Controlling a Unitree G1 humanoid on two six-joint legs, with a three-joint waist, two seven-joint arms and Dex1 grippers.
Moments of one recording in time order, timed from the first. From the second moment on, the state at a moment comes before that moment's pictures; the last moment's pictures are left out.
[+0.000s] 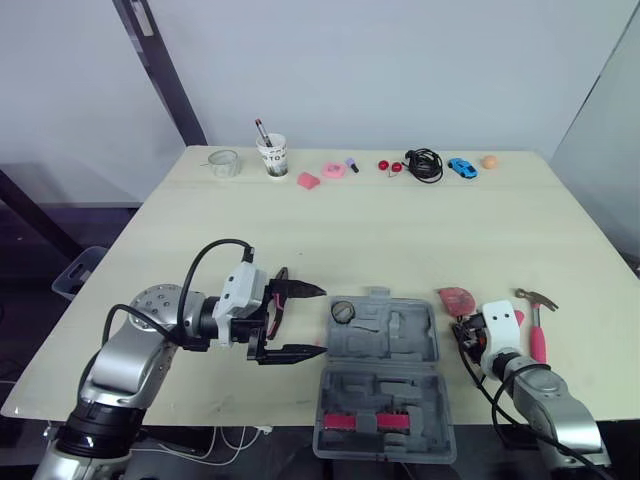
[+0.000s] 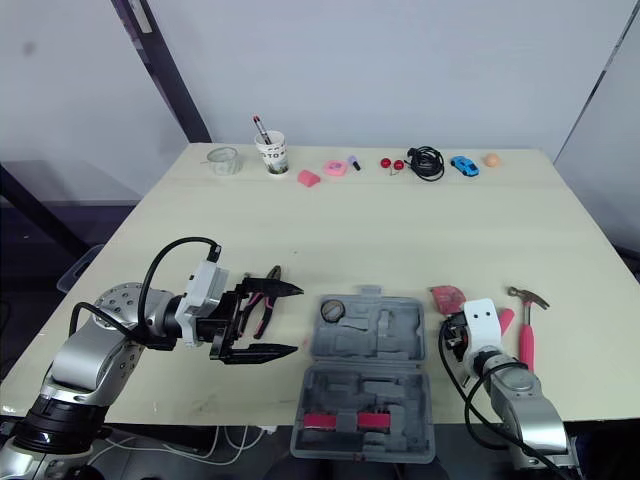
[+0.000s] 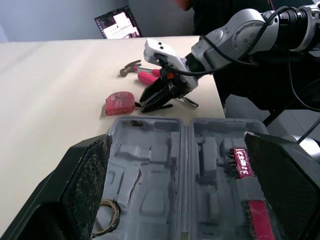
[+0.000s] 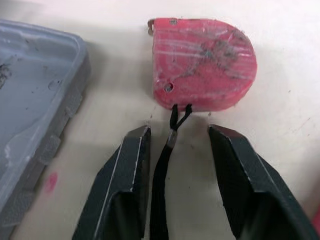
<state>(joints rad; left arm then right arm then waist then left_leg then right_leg) -0.23 0.75 0.02 -0.24 -0.51 0.24 -1.35 0.00 -0.27 -0.04 -0.17 0.17 0.58 0.25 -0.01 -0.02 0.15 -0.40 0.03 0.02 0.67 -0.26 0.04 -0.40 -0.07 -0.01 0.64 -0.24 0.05</state>
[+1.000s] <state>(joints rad) -0.24 0.74 -0.01 -0.25 -0.52 0.24 -1.35 -0.02 -0.25 -0.06 -0.11 0.19 0.53 0.27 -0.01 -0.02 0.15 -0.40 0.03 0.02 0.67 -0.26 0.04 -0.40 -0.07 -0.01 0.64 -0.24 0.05</state>
